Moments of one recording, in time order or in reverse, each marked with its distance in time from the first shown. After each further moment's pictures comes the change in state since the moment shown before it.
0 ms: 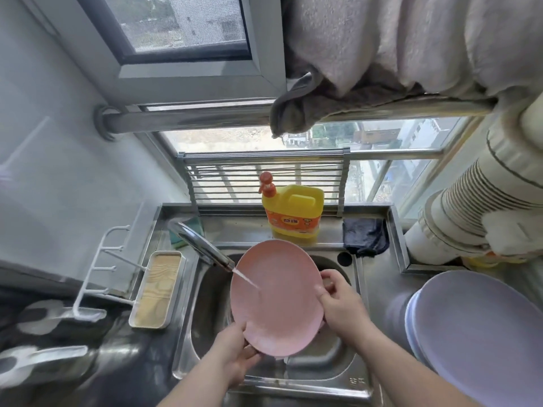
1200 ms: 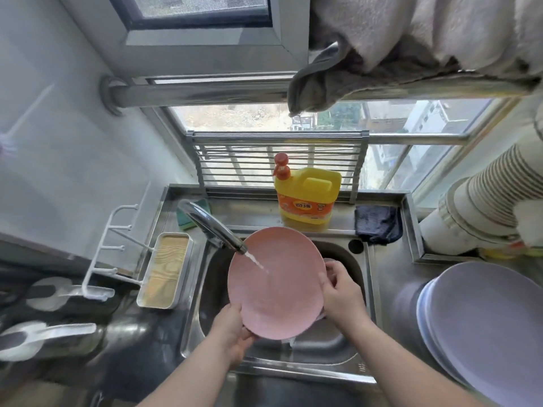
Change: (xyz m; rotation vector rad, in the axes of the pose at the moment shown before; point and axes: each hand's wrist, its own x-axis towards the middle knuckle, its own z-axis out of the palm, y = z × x) left_hand 0.006 0.009 -0.018 -0.046 0.074 0.063; right_hand 0.001 0.004 0.029 -0.073 0.084 0.028
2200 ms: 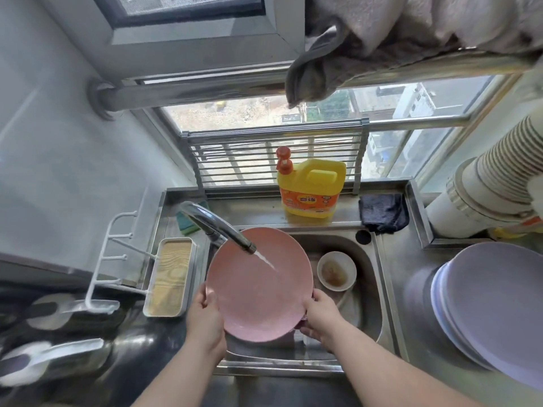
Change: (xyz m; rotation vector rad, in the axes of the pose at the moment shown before) left_hand 0.017 0.038 -0.047 0.036 0.095 0.448; right_hand -0.005 0.028 0.091 0.470 -0.165 0.561
